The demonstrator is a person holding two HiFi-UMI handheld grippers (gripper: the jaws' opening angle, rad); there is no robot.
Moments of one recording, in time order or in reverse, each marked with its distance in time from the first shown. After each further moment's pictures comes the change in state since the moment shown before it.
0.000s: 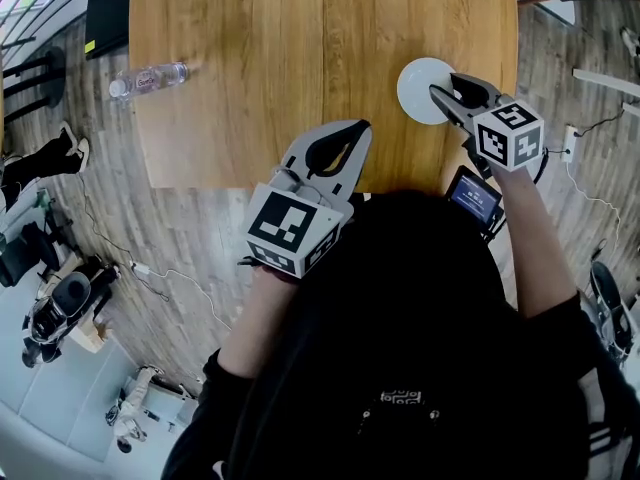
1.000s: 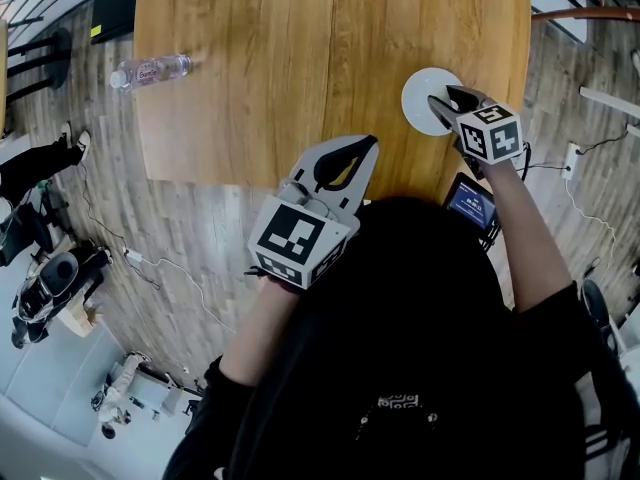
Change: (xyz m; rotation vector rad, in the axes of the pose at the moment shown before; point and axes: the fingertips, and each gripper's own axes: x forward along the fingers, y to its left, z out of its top) left arm 0.011 -0.001 -0.015 -0.039 0.016 0.034; right arm 0.055 -0.038 -0.051 -0.029 0.176 -0.027
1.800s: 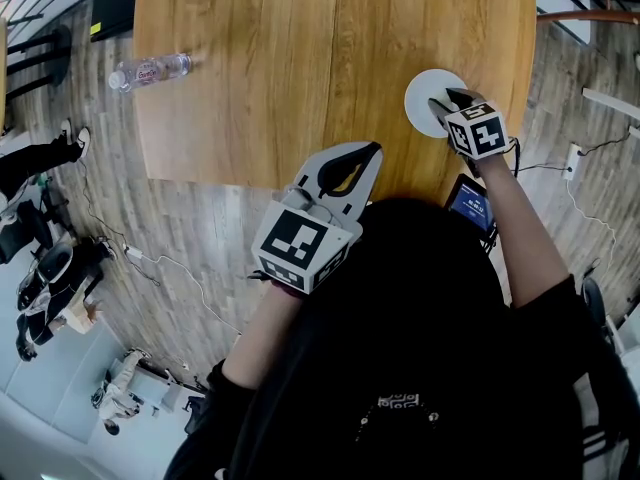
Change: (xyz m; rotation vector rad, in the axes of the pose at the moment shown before) left arm 0.000 -0.003 -0.009 -0.052 0.011 0.001; right arm 0.026 -0.015 -0.027 -0.064 0.130 -0.104
